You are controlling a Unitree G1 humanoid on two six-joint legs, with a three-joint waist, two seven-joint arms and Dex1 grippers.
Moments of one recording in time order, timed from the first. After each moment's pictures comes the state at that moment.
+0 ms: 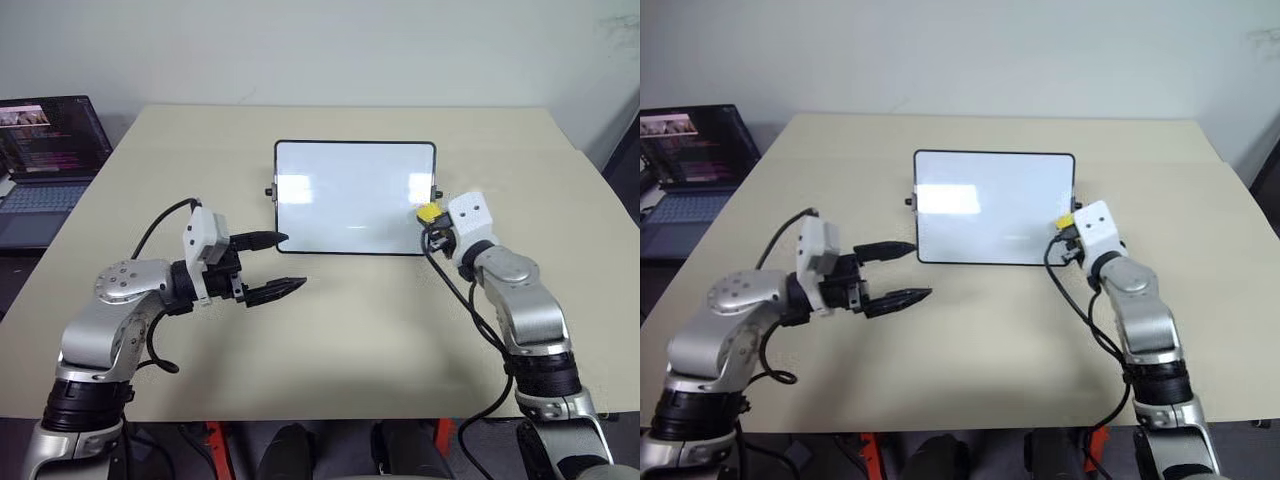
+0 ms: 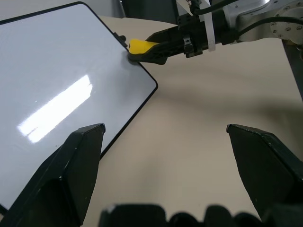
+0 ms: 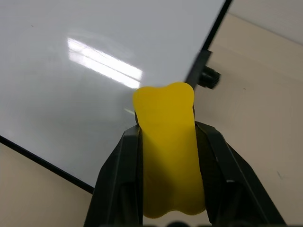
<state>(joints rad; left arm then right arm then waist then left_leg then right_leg) -0.30 0.72 0.09 -0.20 -0.56 0.41 -1.10 -0.45 -0.34 0.00 -0.21 -0.07 0.74 0.33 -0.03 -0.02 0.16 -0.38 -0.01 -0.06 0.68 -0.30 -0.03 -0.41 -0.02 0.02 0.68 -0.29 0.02</state>
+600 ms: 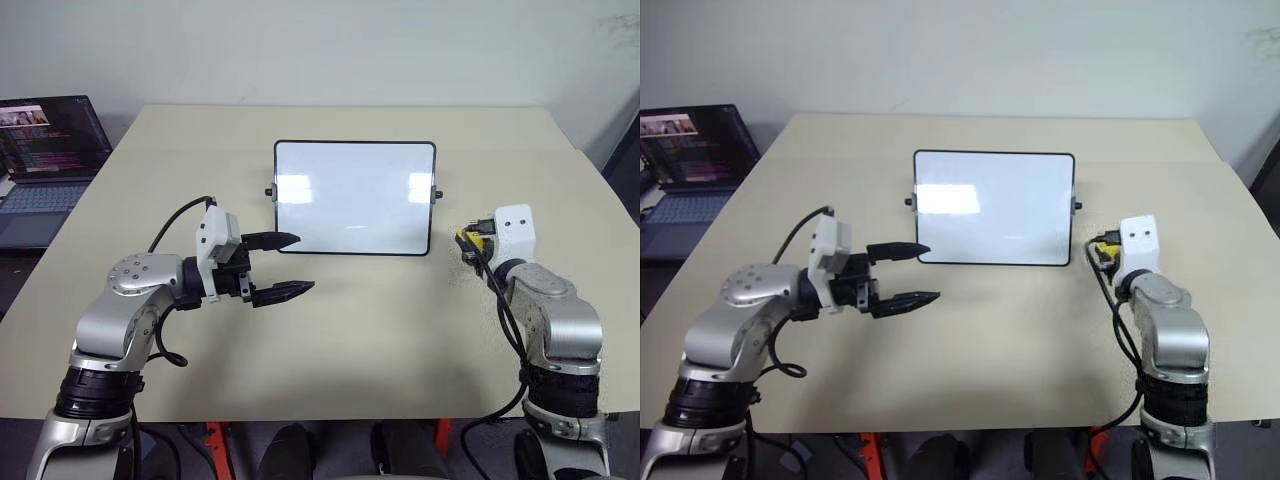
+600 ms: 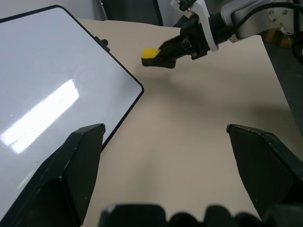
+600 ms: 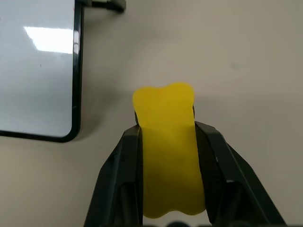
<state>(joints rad) -0.35 0.70 0.05 -0.16 -0.54 0.38 -1.15 -0.40 -0.22 -0.22 -0.35 0.02 1.15 0.21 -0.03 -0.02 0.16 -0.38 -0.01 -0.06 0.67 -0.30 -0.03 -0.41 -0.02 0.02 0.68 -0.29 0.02</state>
